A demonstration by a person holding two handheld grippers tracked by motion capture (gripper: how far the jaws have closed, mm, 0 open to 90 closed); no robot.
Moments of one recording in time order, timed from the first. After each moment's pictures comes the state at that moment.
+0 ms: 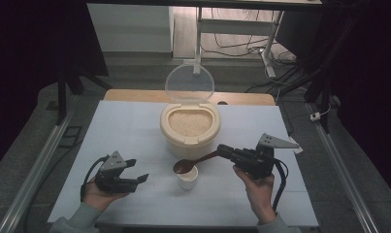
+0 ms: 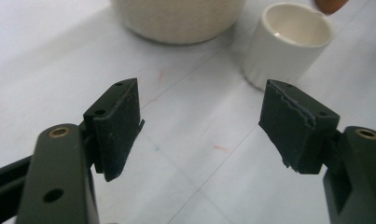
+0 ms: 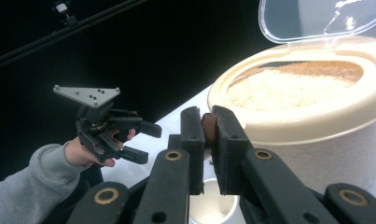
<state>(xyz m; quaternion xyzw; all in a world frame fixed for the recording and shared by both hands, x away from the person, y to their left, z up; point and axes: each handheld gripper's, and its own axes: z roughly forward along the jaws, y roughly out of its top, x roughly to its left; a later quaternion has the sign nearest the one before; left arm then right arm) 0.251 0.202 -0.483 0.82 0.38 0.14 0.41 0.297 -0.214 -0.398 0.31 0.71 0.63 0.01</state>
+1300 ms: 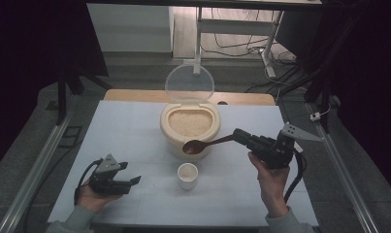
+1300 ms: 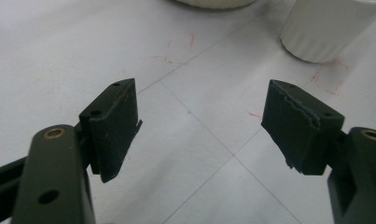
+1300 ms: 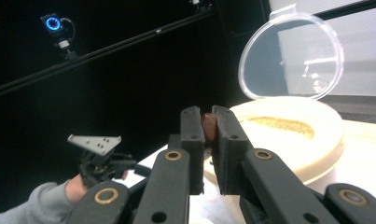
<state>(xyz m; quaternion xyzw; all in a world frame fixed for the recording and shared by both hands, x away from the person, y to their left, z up) 0.251 0.220 -0.503 0.82 0.40 0.15 0.39 0.303 -0.241 -0.360 0.31 0.67 0.68 0.06</state>
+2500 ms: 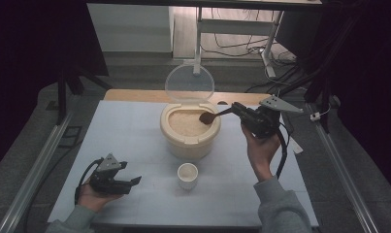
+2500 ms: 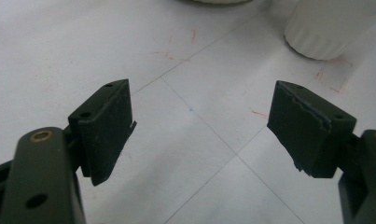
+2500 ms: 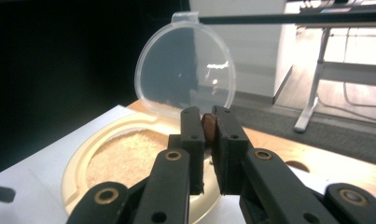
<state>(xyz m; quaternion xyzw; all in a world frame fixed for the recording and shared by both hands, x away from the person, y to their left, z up) 0.254 0.220 -0.504 0.82 0.41 0.14 0.38 0.369 -0.211 -0.347 0.36 0.70 0.57 0.23</state>
